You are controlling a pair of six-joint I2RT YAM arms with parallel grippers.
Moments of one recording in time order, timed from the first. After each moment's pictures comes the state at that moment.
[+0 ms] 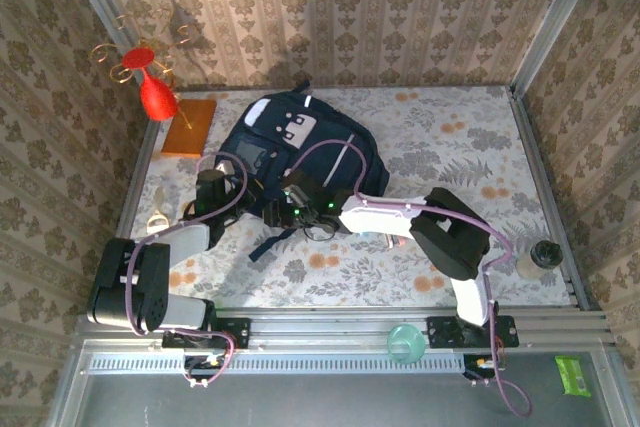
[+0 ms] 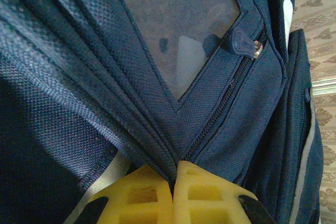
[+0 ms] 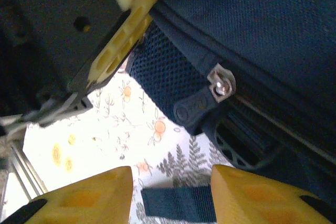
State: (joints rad) left arm -0.22 1.37 0.46 0.36 0.33 -0.85; right arm 0.93 1.98 1.31 -0.04 -0.12 0.87
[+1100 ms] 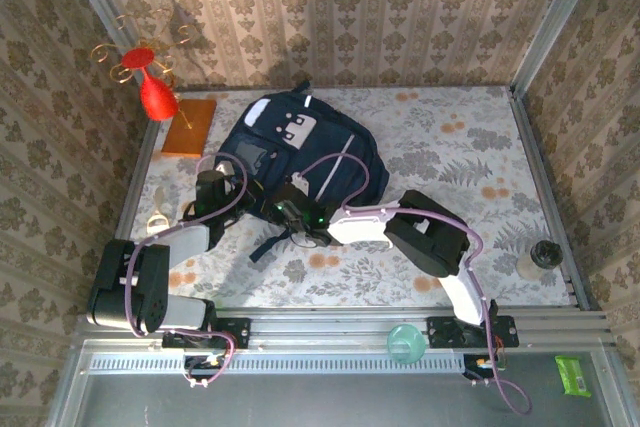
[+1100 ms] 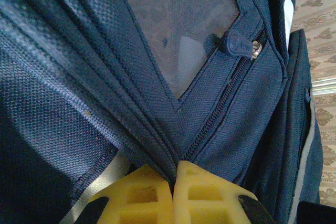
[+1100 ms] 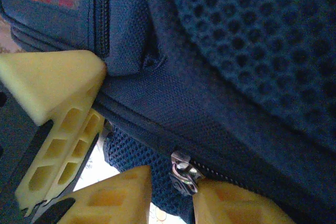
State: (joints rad) left arm -0.22 1.36 0.45 0.36 0.33 -0.85; right arm 0.98 2.10 1.28 0.22 0.18 1.15
